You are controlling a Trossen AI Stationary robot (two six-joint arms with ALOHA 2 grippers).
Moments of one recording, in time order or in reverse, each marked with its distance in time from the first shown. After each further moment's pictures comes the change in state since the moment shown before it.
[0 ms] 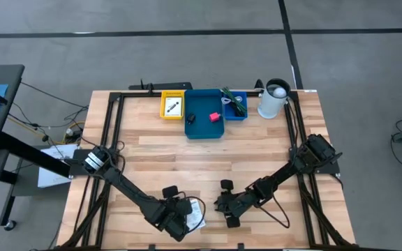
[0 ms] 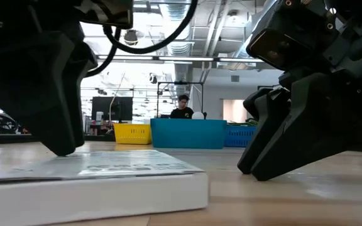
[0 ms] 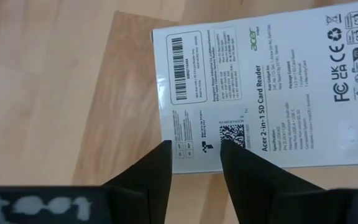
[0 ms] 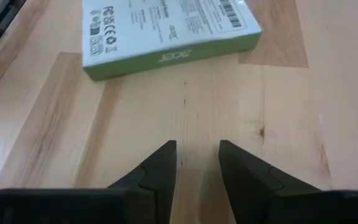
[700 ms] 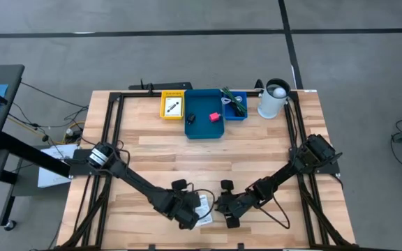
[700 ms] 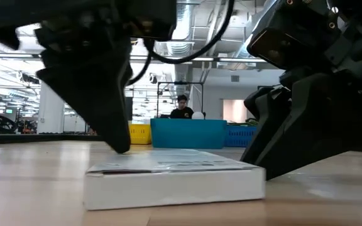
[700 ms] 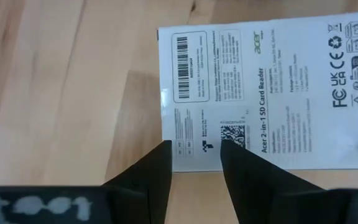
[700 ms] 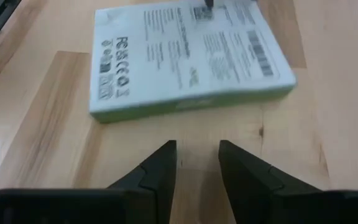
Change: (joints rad) left arm 0.107 0.001 -0.002 0.123 0.030 0.151; right arm 0.000 0.001 0.002 -0.015 0.022 0.000
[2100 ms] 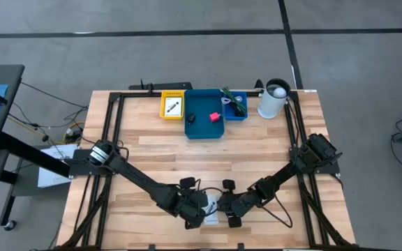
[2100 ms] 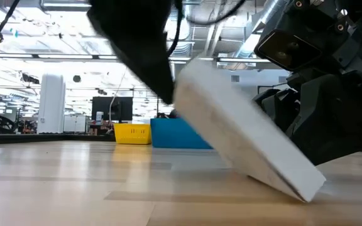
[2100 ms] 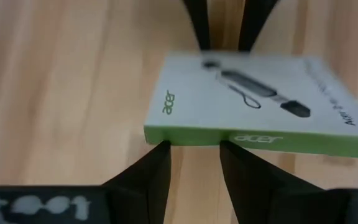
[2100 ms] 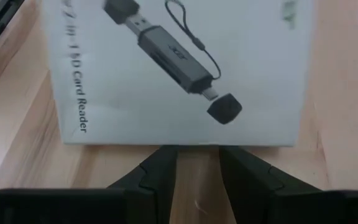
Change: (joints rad) left arm 0.046 -0.007 0.105 0.034 -0.033 0.149; right arm 0.000 -0.004 -0.036 0.033 0.004 0.010
